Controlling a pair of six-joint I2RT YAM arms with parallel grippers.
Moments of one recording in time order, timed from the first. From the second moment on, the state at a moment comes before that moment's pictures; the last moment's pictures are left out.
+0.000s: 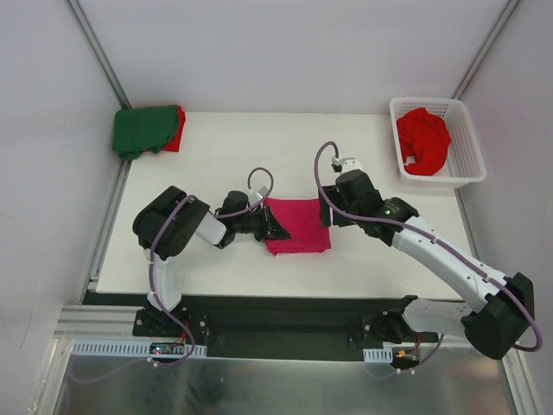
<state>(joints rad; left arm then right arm) -0.53 1.98 0.65 0.71 0.71 -0.93 0.71 1.19 1.01 -0.62 0.23 0.38</state>
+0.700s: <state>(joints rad) -0.54 1.87 0.66 0.53 0.67 -0.85 0.71 1.19 0.95 -0.67 0.28 0.40</state>
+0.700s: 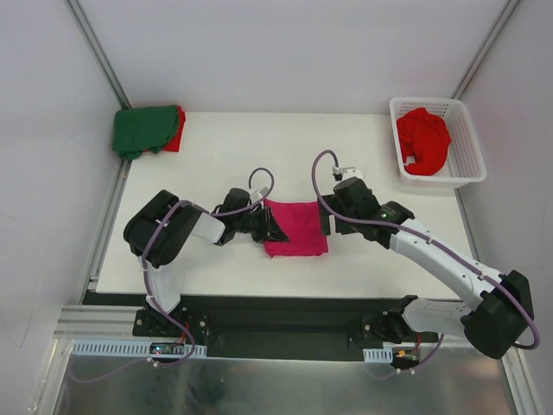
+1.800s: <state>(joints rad) -0.47 1.79 1.17 0.09 0.77 -0.62 0.71 1.21 0.84 -0.63 0.27 0.43</state>
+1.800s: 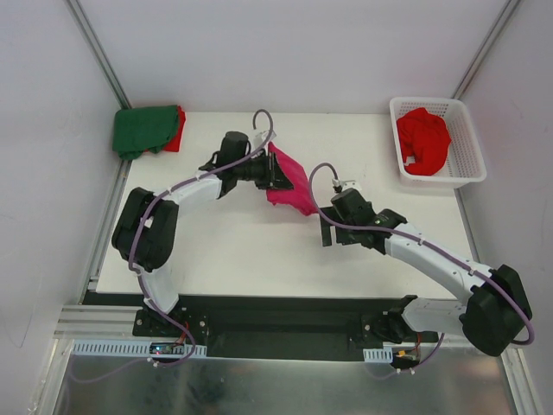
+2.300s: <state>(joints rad) -0.15 1.89 1.51 -0.03 0.89 -0.56 0.71 1.25 0.79 -0.59 0.25 0.45</state>
